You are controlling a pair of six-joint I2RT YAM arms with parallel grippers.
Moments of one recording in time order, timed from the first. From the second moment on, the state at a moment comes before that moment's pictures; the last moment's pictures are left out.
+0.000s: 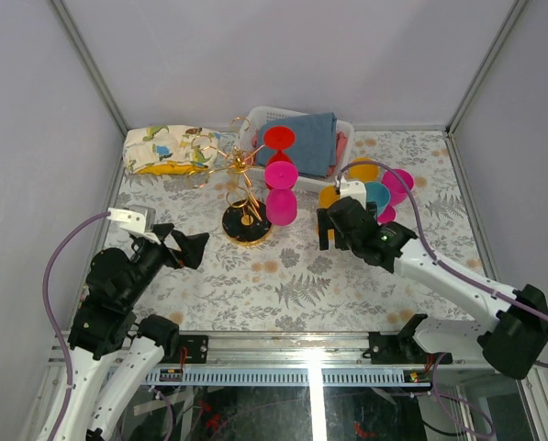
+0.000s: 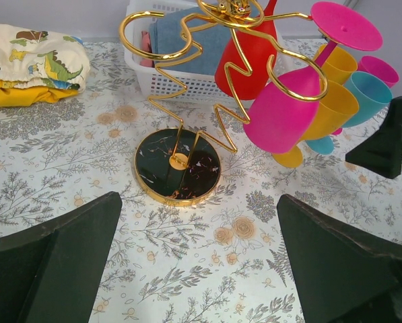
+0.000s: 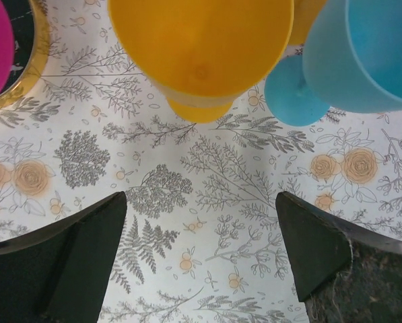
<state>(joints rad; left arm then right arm) -0.35 0.33 0.73 -0.50 0.08 -0.22 0.79 1.17 0.93 -0.60 0.47 0.47</state>
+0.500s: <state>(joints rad) -0.35 0.33 0.73 -0.50 0.08 -0.22 0.66 1.39 0.99 -0.45 0.38 0.41</state>
